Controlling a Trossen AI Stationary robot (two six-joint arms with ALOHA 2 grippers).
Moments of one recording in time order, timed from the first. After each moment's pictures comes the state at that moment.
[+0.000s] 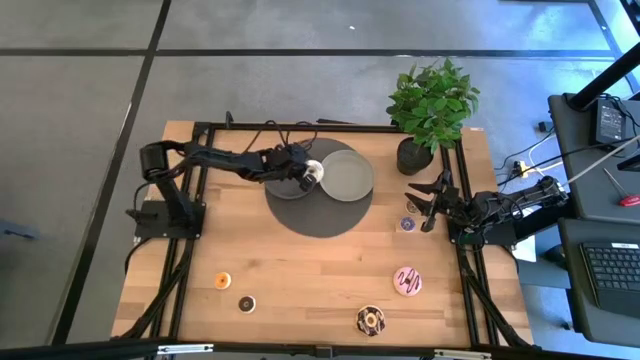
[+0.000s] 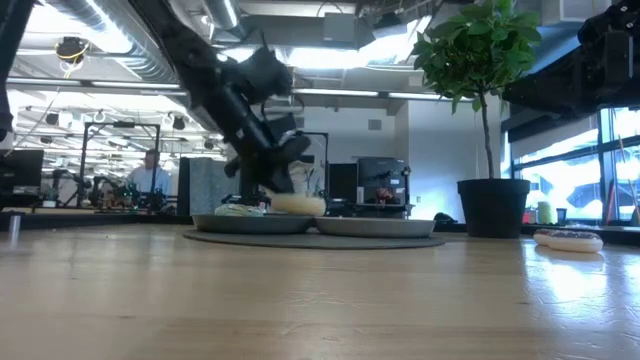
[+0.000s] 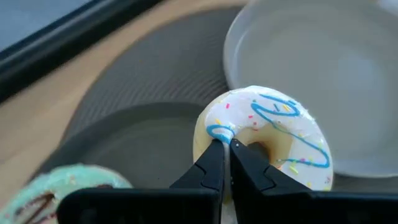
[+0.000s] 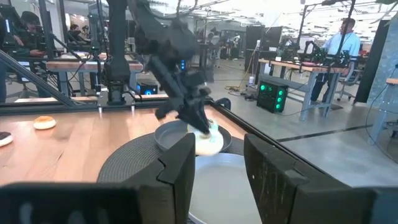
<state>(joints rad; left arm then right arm) 0.36 1.72 0.88 0.04 -0.27 -0.35 0.33 0.00 0.01 0.08 0.72 -0.11</state>
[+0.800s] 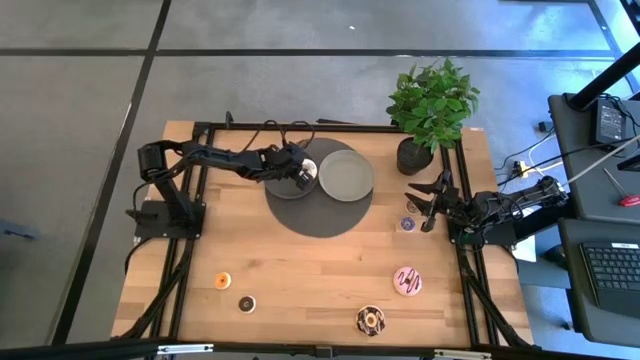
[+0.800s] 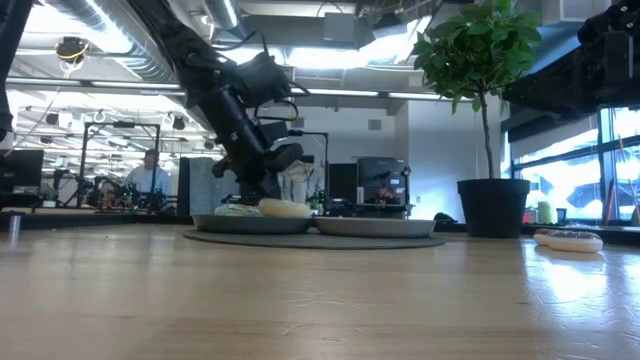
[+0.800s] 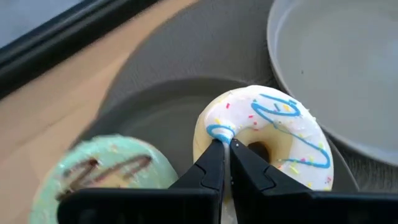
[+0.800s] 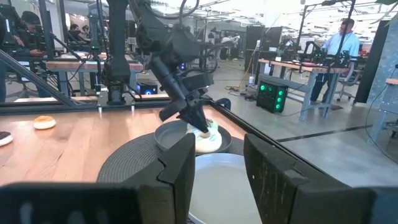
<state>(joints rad) 0.37 1.71 0.89 -0.06 -0.33 -0.40 0.33 0.00 0.01 0.08 0.72 -0.11</state>
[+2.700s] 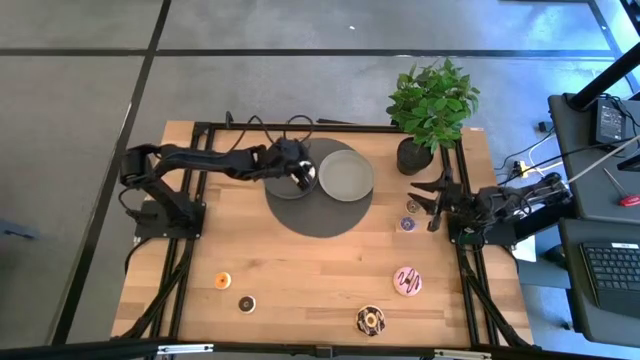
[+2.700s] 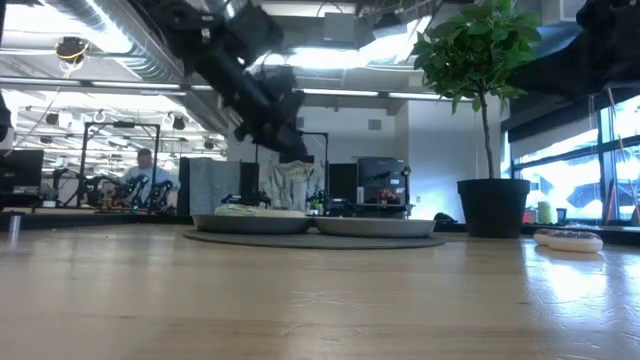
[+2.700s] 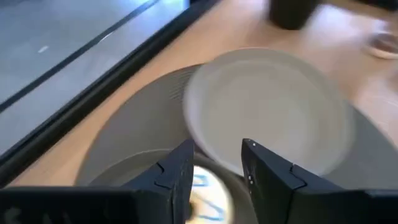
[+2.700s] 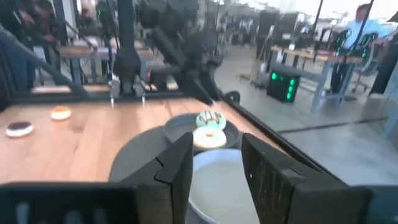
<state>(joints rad) 0.31 1.55 0.91 0.01 -0.25 -0.18 0.33 0.08 0.17 -0.13 0.66 -0.05</state>
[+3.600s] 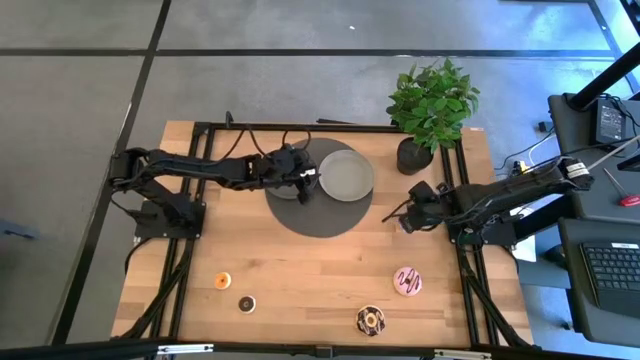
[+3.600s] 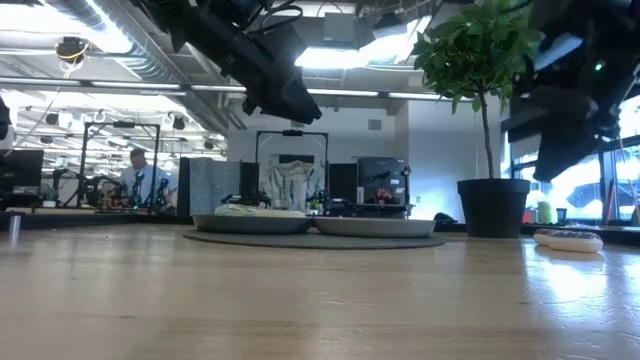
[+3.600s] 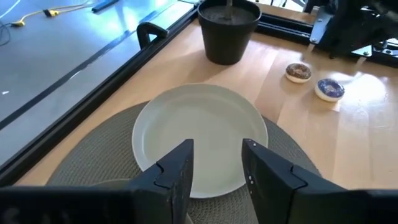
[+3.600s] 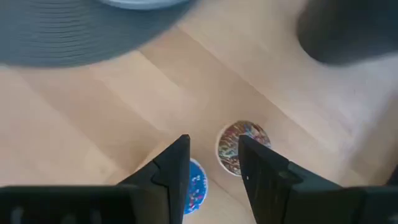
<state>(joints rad) 0.18 1.46 0.91 0.05 -0.27 -0.18 0.22 1.02 0.60 -0.92 0.47 1.05</state>
